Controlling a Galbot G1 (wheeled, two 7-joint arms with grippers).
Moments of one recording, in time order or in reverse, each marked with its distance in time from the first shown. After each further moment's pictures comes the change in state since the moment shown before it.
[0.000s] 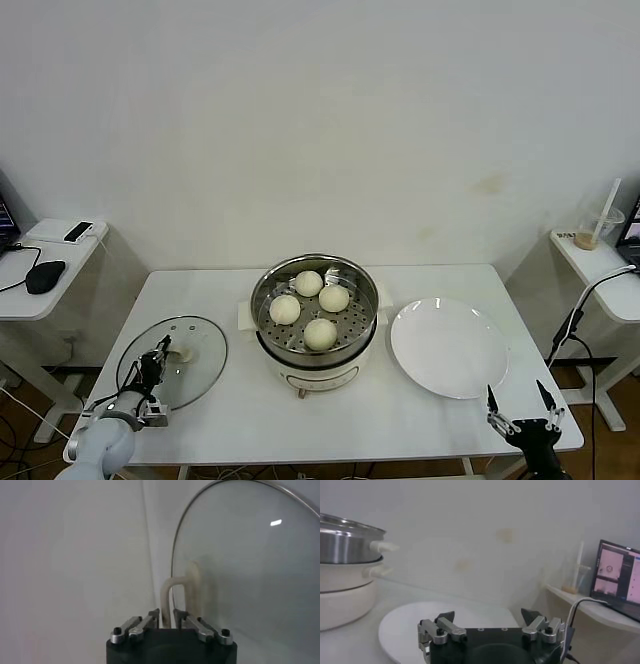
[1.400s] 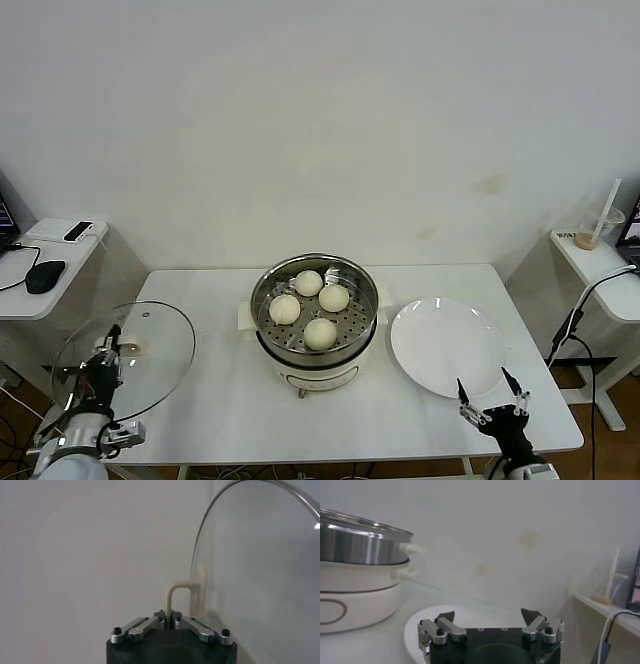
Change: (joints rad) left arm 0.364 -0.134 -0.308 -0.588 0.028 0.168 0.014; right arm 0.042 -0.086 -0.114 -0.034 -0.024 -0.002 -0.016
